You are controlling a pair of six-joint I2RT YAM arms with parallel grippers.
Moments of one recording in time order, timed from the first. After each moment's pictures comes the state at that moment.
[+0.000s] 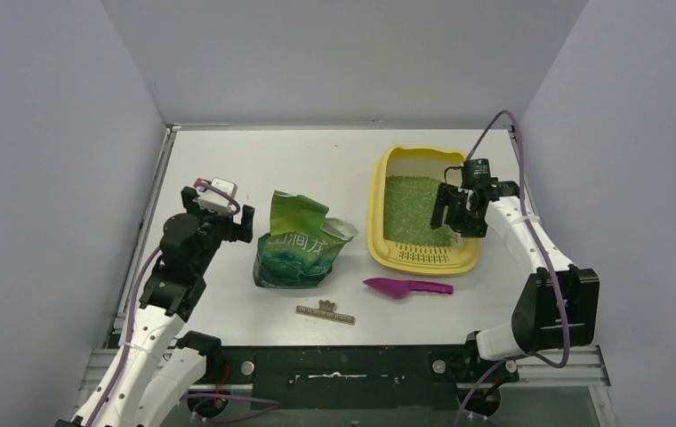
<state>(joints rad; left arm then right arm) -0.28 0.69 0.64 -0.11 -0.05 0.12 0.09 1.43 1.10 -0.81 0.00 0.32</state>
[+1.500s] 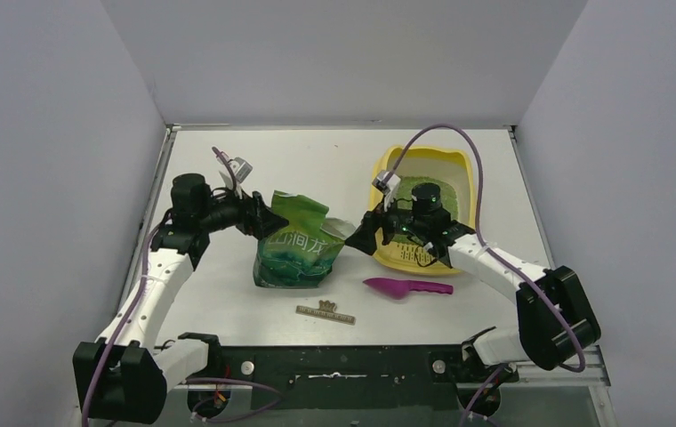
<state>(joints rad) -0.12 1.07 0.81 -0.20 0.79 -0.15 0.47 1.36 0.75 0.19 -0.67 0.11</state>
